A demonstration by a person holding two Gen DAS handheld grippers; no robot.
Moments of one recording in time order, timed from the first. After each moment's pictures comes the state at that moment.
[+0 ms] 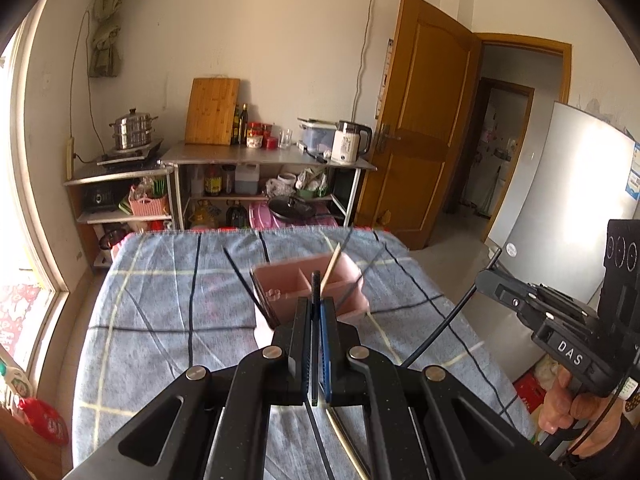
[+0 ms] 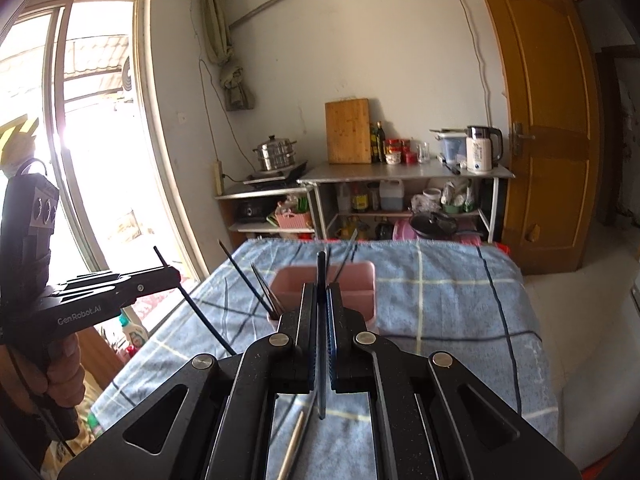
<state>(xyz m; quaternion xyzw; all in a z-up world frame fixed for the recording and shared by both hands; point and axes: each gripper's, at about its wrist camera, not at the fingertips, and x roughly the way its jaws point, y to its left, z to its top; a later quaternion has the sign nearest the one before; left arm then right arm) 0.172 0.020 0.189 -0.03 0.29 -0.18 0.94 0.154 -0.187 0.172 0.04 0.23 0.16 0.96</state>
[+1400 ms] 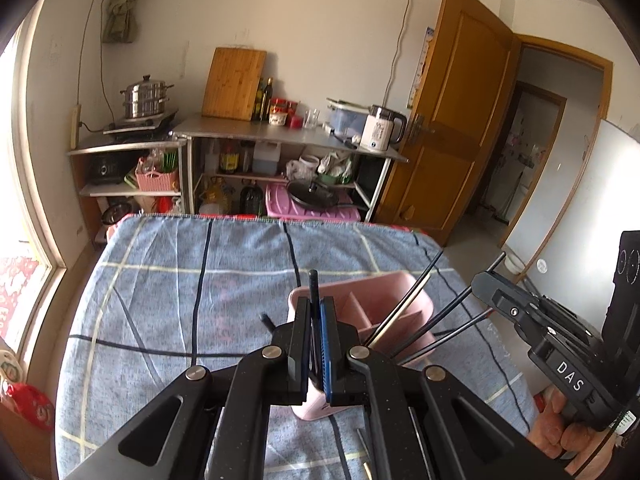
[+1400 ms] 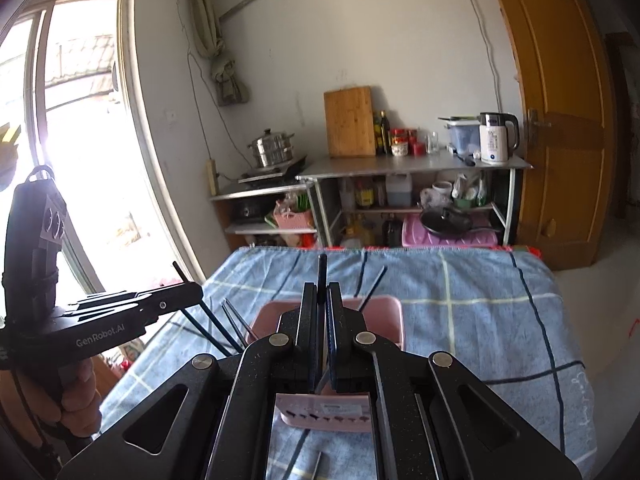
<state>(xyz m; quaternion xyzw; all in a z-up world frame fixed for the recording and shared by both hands) 0.286 0.034 0.132 -0.06 0.33 -0.15 0.93 0.256 -0.155 0.137 0.05 0.25 0.16 0.95</state>
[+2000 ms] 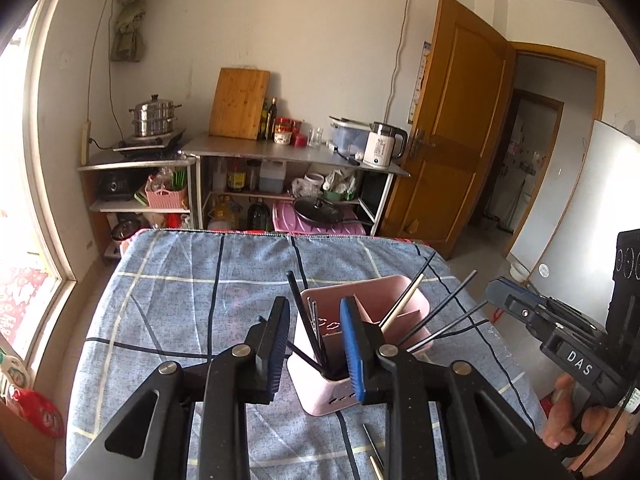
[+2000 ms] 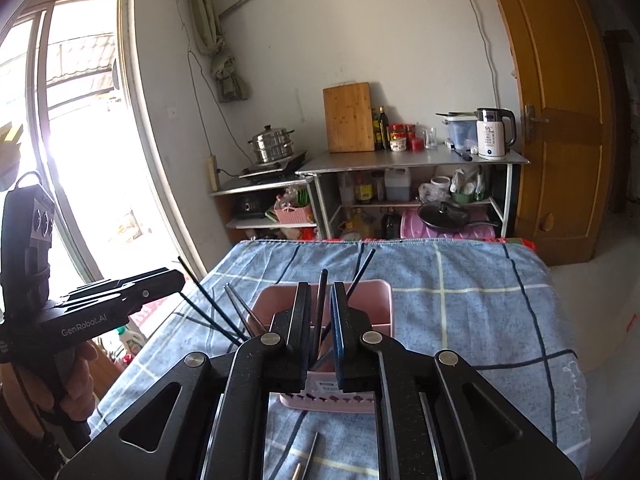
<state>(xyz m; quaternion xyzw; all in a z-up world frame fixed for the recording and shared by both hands) 0.245 0.044 0.148 -0.05 0.29 -0.14 0.94 0.234 -0.171 0.144 0.06 0.25 0.17 0.95</state>
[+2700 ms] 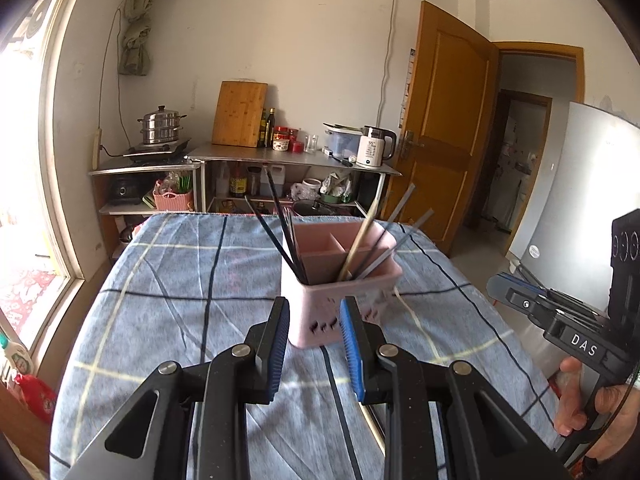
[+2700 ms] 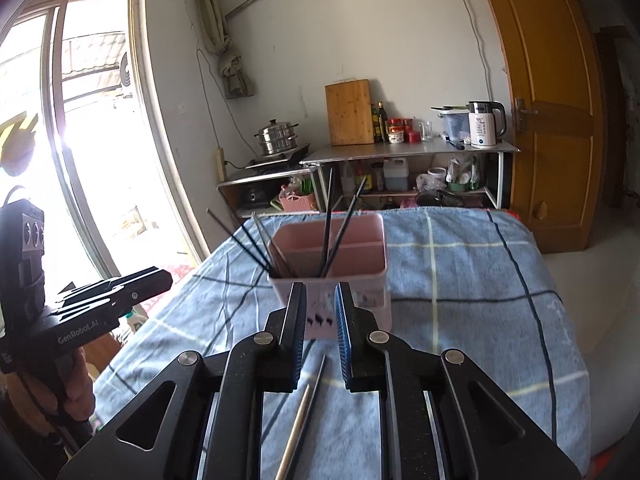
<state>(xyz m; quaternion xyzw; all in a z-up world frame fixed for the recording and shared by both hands) 0.131 0.029 0.111 -0.04 0.27 -0.13 0.95 0.140 -0.184 0.112 0.06 0.26 0.17 0.95</state>
